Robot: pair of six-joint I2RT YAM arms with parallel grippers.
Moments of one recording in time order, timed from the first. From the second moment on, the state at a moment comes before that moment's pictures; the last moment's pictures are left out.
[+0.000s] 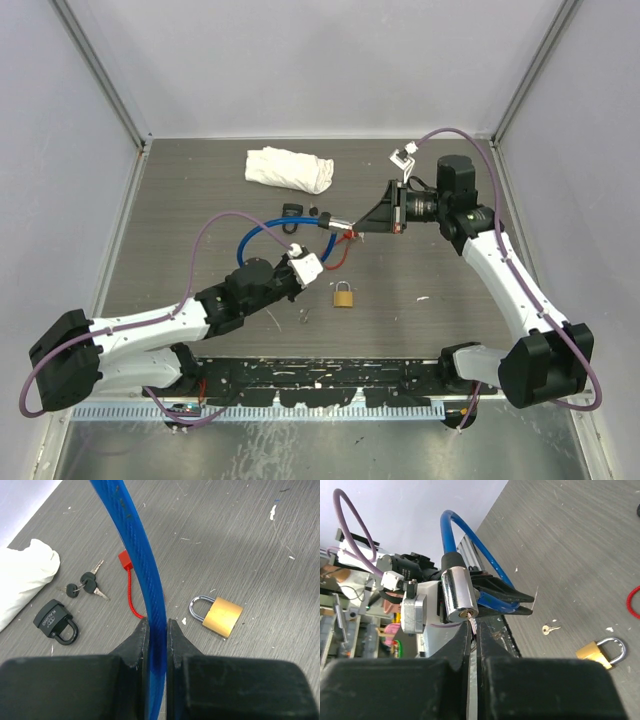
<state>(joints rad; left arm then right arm) -1.01 1.11 0.54 0.33 -0.07 0.28 0.22 1.22 1.06 -0.27 -1.14 0.55</state>
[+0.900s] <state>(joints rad) -0.73 1.18 0.65 0.20 0.62 -0.32 0.49 1.21 1.39 -0.81 -0.55 -0.67</state>
